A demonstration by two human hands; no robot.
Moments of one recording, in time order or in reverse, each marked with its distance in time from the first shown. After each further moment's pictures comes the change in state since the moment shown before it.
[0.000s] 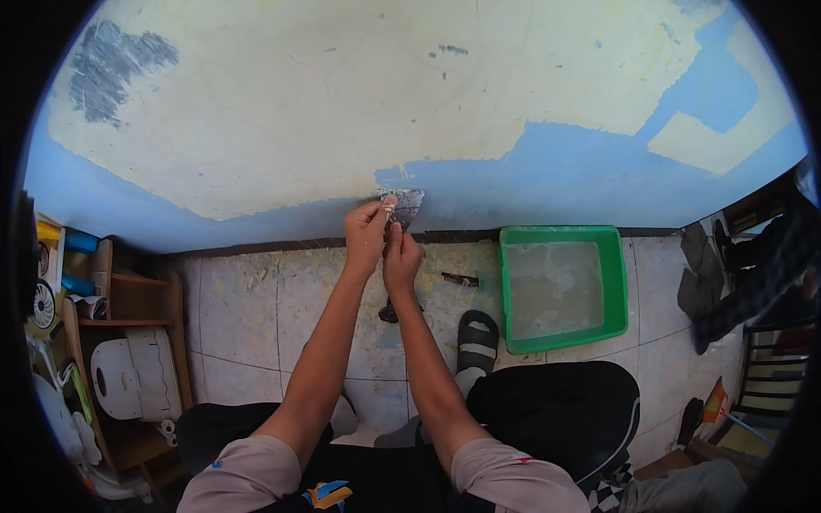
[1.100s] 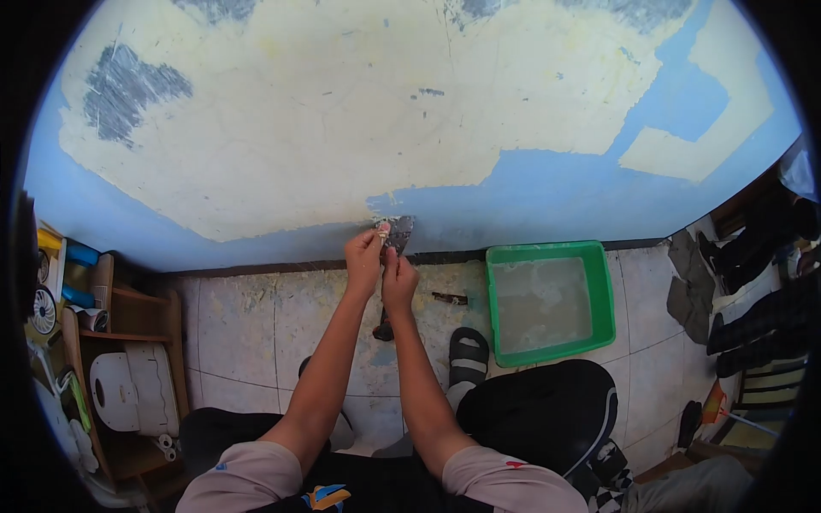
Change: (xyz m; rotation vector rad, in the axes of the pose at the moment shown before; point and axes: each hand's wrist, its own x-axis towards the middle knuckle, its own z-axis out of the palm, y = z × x) left_hand -0.006 -0.003 0.007 -0.052 0.026 -0.084; right_hand 0.000 -0.018 -0.011 -0.198 0.033 -0.076
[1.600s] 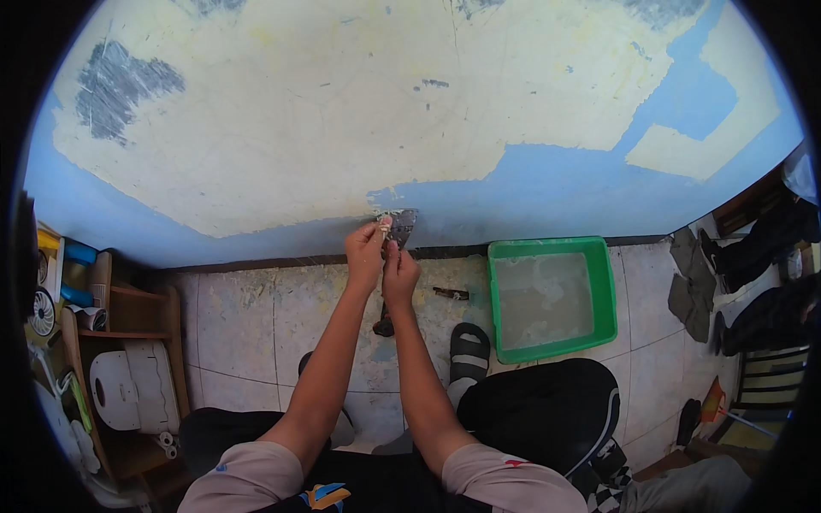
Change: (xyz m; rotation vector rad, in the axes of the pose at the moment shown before) left_hand 0.001 0.004 0.003 -0.004 0.000 -0.007; right_hand 0.005 0.005 0.006 0.032 0.055 -0.082
